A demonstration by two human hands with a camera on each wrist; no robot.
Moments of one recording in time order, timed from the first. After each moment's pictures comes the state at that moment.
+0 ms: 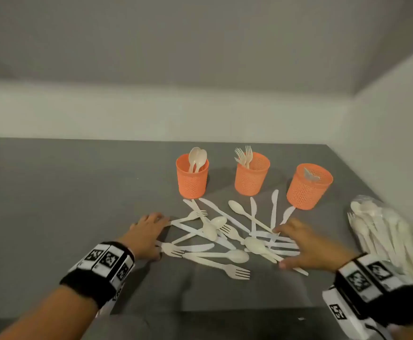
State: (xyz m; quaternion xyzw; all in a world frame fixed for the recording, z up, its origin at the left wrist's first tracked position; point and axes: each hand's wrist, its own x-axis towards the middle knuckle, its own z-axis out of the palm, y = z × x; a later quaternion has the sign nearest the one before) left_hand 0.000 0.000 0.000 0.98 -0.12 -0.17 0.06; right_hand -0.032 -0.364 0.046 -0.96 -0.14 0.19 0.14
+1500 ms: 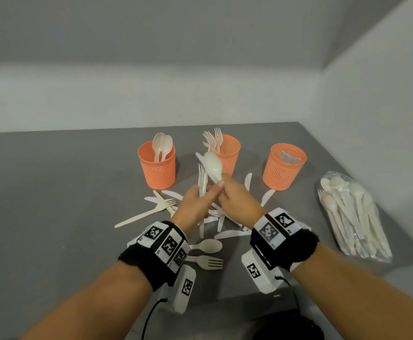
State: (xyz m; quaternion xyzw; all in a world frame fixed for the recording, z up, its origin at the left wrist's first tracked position) left_hand 0.019 -0.172 0.032 0.72 0.02 -0.13 0.68; right_hand 0.012 -0.286 0.059 -0.92 -0.07 0.03 0.39
